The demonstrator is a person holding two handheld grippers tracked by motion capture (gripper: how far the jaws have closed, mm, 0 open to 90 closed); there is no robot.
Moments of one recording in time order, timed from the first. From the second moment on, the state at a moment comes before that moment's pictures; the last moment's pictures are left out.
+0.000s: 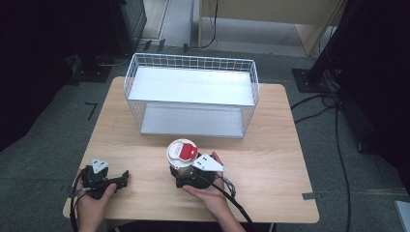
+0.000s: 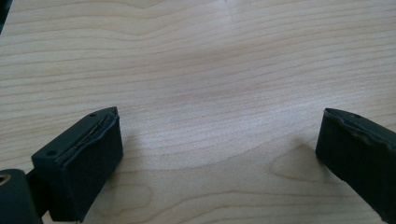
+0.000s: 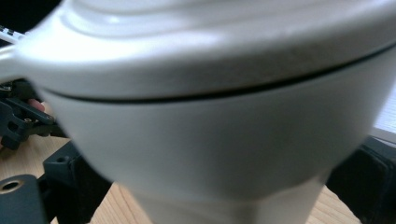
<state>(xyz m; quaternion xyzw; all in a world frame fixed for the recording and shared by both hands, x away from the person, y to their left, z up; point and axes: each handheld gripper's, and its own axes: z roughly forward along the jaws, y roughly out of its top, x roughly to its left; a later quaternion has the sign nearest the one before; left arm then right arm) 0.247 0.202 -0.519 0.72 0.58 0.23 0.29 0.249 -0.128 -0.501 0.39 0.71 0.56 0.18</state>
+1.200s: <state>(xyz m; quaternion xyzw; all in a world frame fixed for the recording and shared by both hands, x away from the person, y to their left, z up) 0.247 0.201 -0.519 0.72 0.58 0.24 0.29 0.238 -0.128 -0.481 0.38 0.67 0.59 0.26</state>
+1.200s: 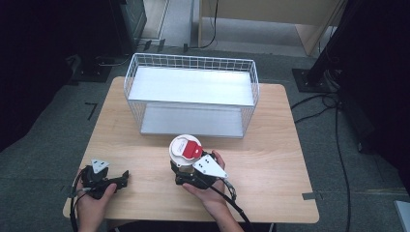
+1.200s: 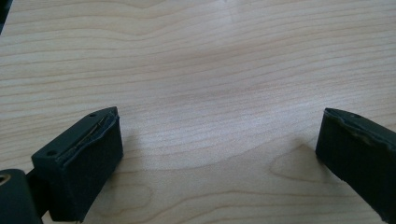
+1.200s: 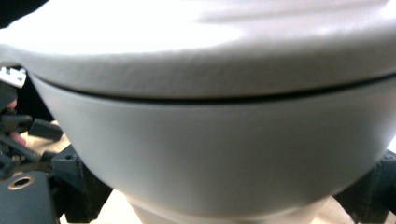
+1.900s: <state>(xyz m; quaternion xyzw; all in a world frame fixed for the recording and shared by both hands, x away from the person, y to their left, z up) 0.247 0.202 -0.519 0.73 0.58 0.24 0.28 0.247 -0.139 -0.423 0.37 0.64 0.60 0.31</state>
